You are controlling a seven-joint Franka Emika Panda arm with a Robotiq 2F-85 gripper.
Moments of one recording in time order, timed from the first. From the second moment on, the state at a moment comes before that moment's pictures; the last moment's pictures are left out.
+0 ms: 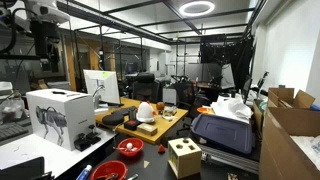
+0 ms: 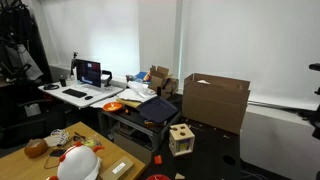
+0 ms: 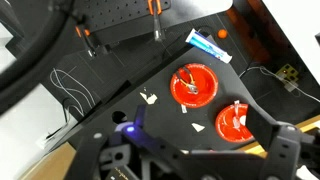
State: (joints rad) arm 0.08 -0.83 0.38 -2.53 0.18 1.71 0.58
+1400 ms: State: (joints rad) arm 0.08 -0.83 0.38 -2.53 0.18 1.71 0.58
